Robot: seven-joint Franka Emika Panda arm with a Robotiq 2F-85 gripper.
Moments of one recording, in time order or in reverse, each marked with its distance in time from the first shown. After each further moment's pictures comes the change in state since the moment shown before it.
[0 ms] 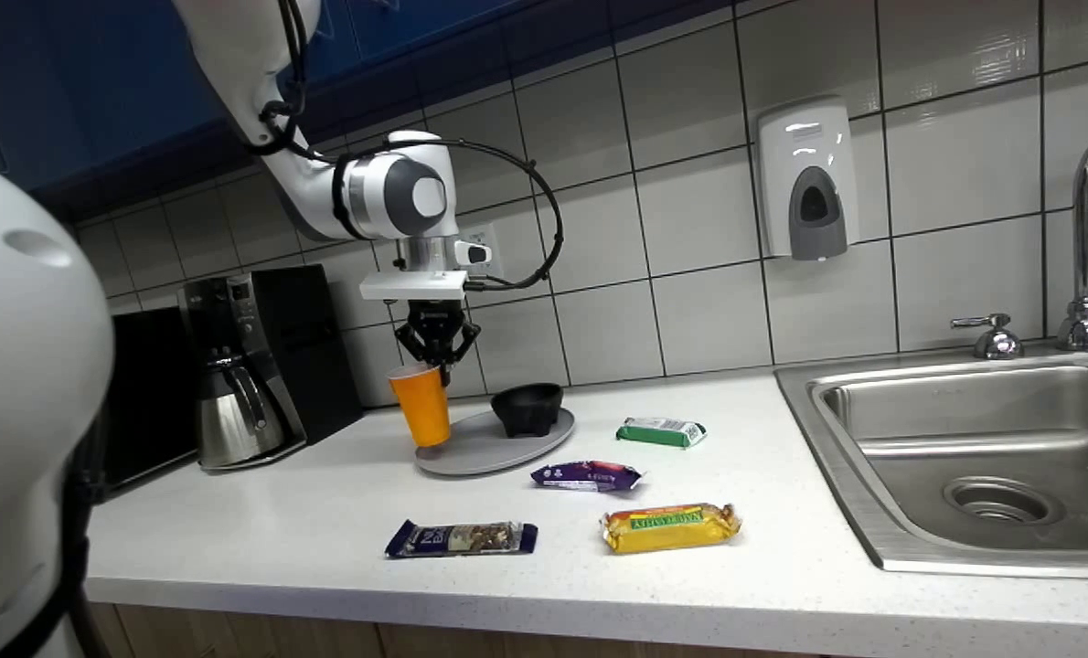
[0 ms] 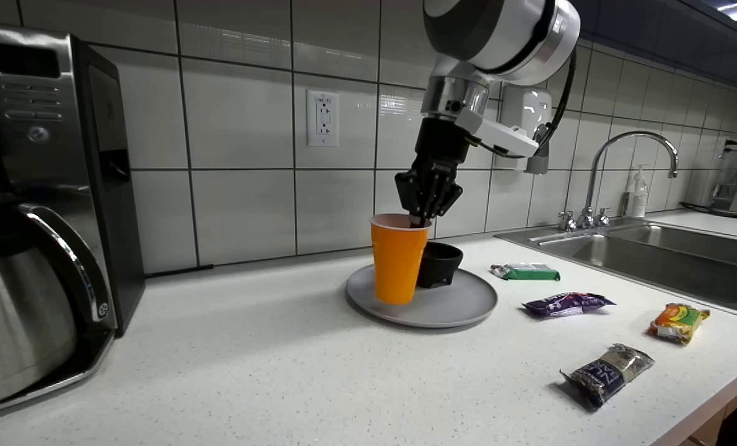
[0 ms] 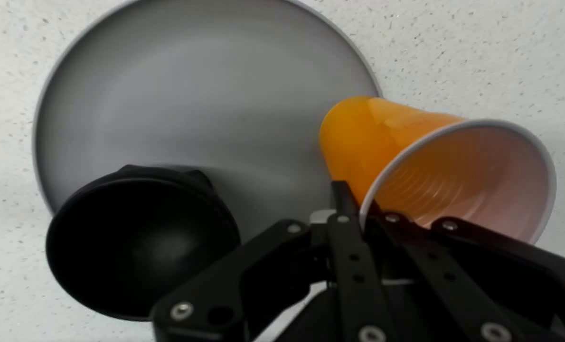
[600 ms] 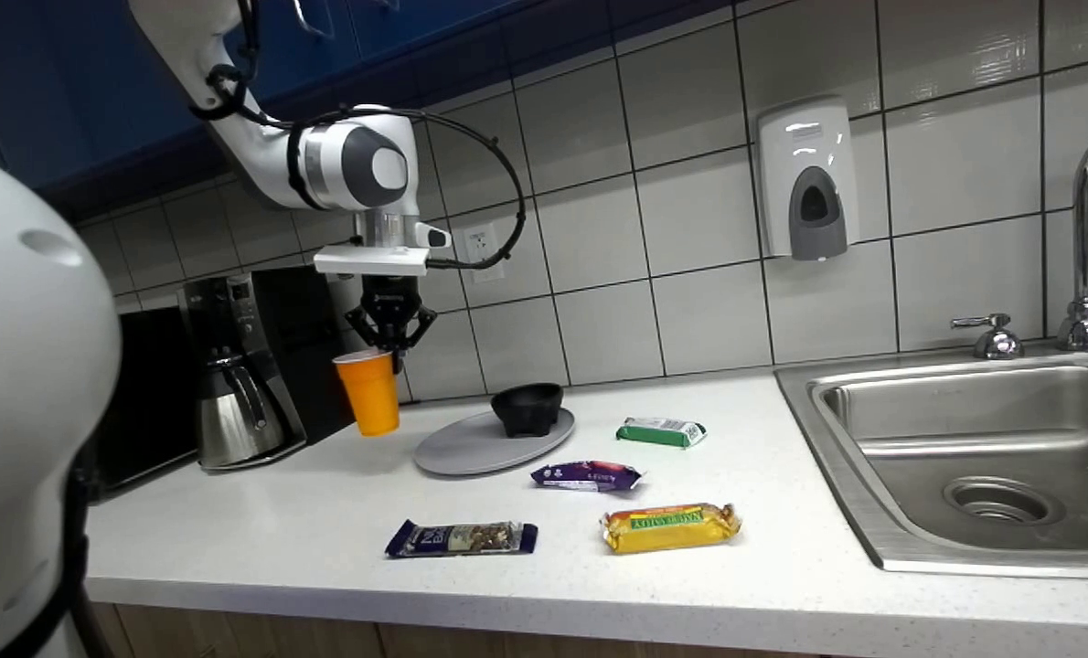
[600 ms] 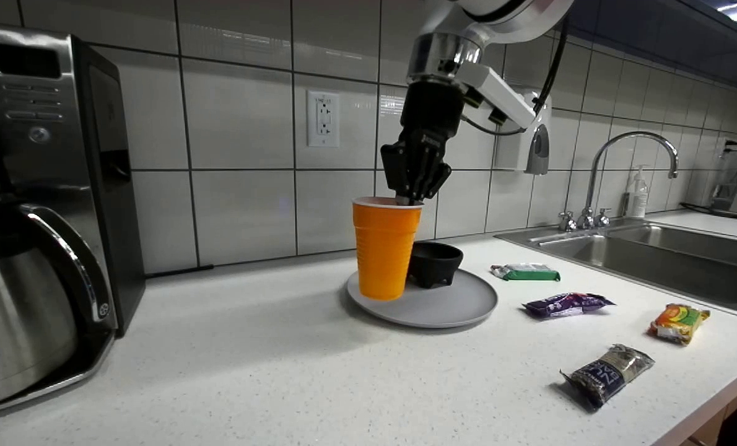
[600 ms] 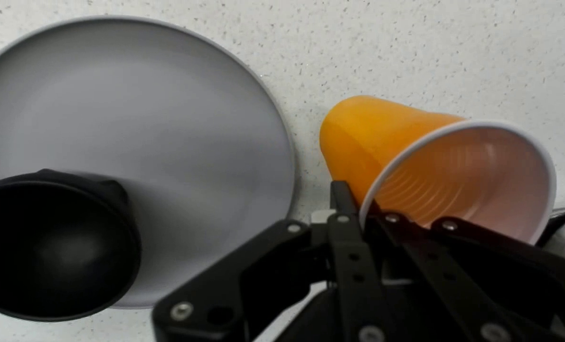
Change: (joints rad) arm 0.028 -0.086 0.049 -0.005 0.037 -0.139 -0.060
